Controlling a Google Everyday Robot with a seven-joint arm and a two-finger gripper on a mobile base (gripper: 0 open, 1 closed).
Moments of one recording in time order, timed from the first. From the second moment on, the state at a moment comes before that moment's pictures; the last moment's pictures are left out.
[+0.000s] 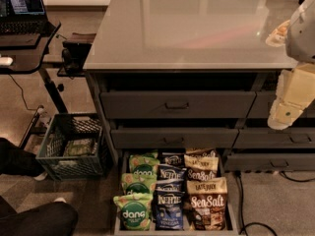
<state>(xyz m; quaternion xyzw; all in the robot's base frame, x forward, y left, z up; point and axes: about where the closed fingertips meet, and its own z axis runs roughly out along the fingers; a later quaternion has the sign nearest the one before) 0.438 -0.216 0.977 -0.60 0.78 -0.04 0.16</state>
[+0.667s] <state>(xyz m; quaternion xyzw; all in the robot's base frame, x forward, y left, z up) 0.440 -0.220 0.961 -0.59 0.79 -0.02 0.16</state>
